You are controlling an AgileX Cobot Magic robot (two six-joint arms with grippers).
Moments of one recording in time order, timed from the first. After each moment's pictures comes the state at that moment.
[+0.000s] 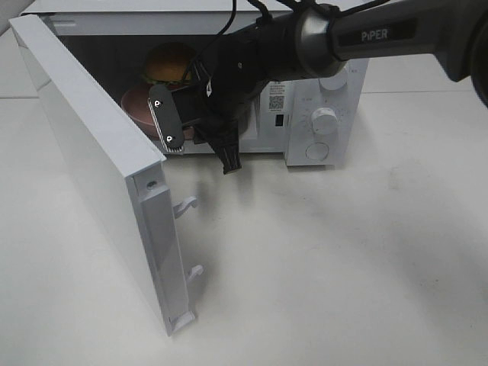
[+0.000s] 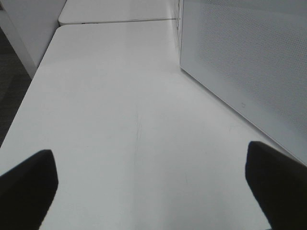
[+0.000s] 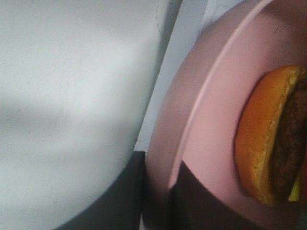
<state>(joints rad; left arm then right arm) 0.02 0.00 -0.52 -0.02 1.07 0.07 0.65 2.26 -1.71 -0.11 0.37 -1.28</state>
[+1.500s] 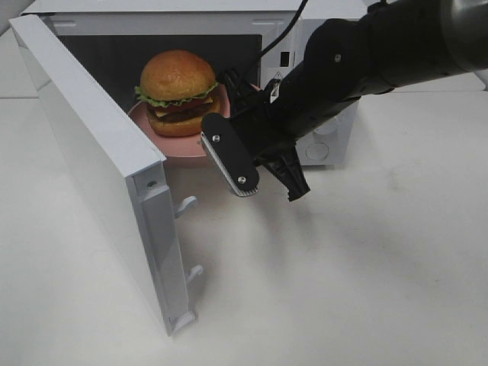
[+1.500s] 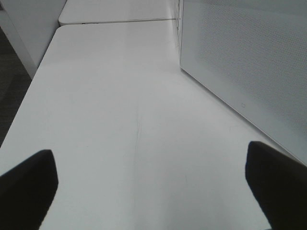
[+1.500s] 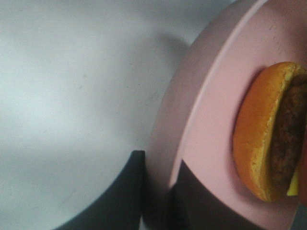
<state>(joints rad) 0.02 0.00 -0.52 -0.02 1.07 0.07 0.62 1.85 -1.16 0.19 0.22 -1.80</state>
